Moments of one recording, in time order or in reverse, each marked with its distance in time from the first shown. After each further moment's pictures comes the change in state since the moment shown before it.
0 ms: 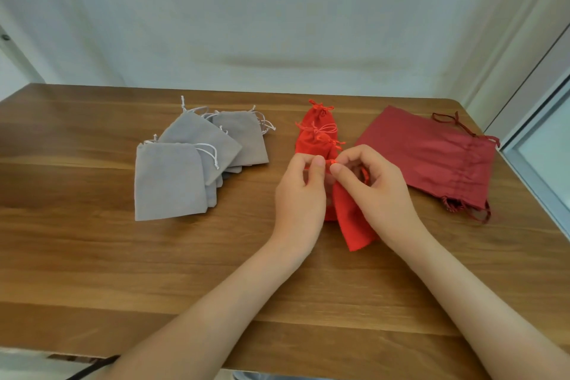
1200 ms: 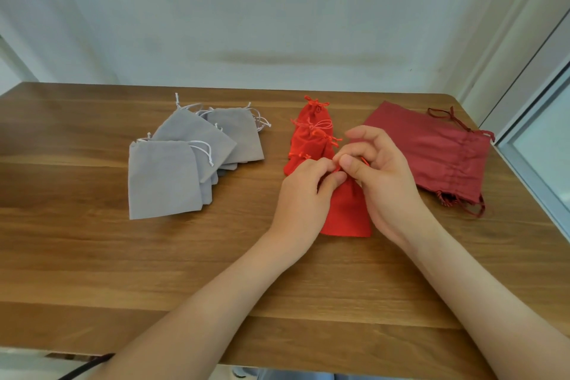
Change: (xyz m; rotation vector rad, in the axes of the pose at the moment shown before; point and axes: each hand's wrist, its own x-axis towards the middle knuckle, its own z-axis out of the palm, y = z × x) left_hand -0.001 0.001 -0.003 0.441 -0.171 0.369; right_hand 0.007 0.007 -0.008 0.557 0.001 0.136
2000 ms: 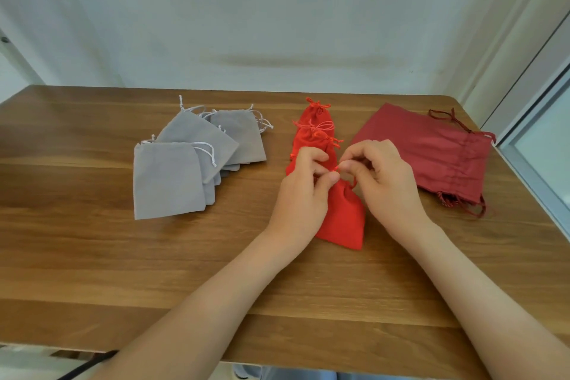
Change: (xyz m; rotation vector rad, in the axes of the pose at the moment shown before) left_hand 0.000 -0.004 -0.005 -0.033 -0.014 -0.063; right_hand -0.003 -0.002 -0.008 -0.901 0.018 -0.303
